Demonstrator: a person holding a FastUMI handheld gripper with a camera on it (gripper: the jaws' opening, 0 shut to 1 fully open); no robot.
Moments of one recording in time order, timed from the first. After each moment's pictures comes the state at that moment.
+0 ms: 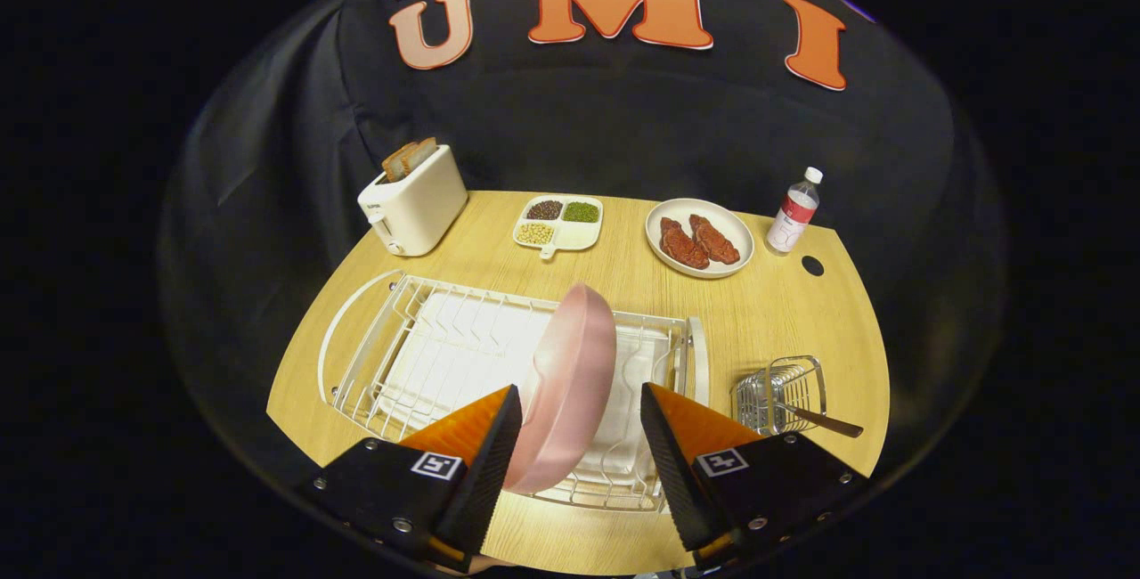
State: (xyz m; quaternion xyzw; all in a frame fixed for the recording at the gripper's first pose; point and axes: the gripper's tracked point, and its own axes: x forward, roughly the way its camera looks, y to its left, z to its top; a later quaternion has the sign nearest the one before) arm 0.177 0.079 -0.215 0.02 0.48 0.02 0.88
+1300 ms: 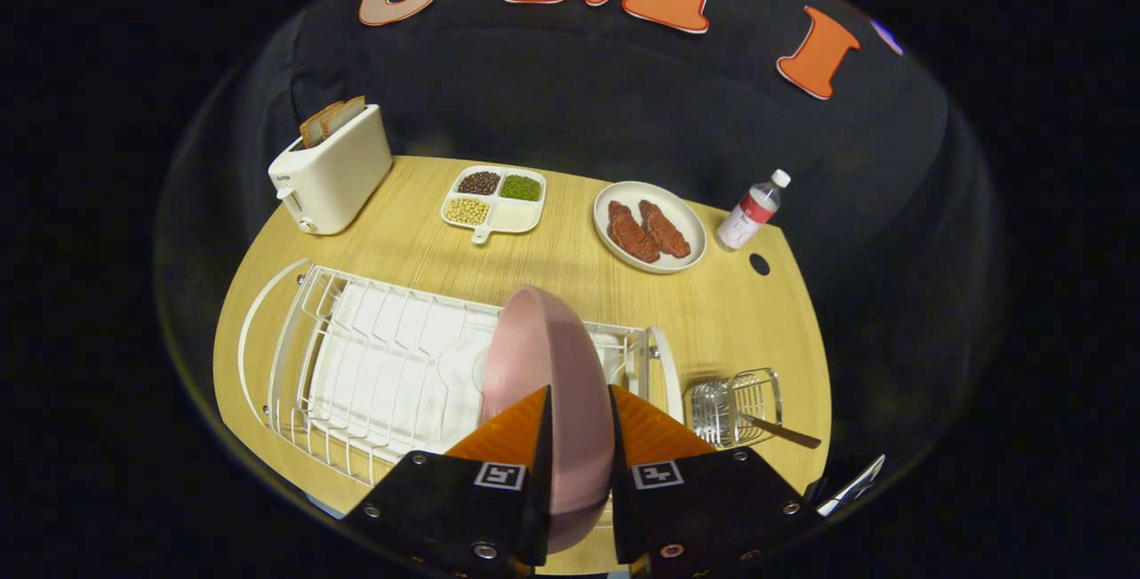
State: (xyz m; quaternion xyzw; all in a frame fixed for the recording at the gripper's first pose) arm 0.213 0.060 -0.224 -0.08 0.51 -0.09 0.85
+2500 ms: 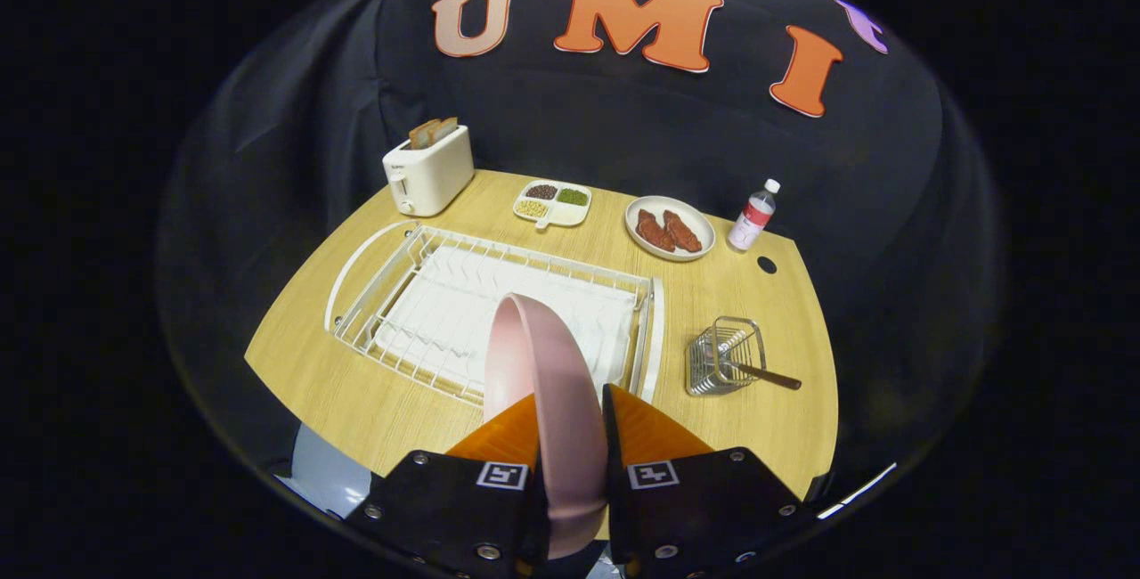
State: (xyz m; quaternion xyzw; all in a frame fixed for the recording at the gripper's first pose) arm 0.067 0.071 -0.173 -0.05 0.46 0.02 0.88
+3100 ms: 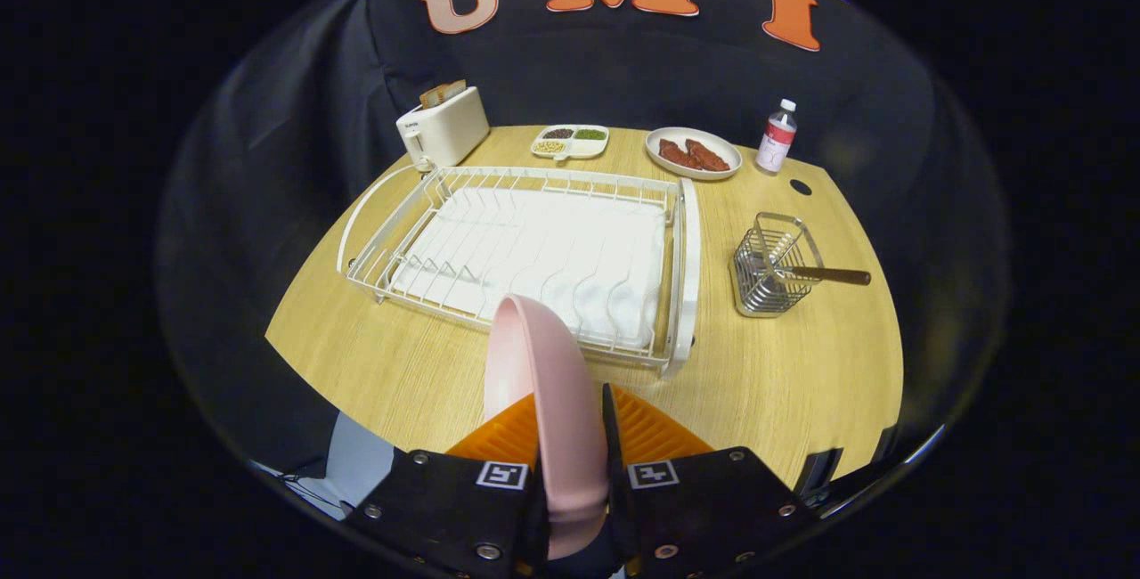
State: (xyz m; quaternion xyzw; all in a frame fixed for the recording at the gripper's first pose) arm 0.002 0.080 -0.245 0.02 0.51 0.05 0.86
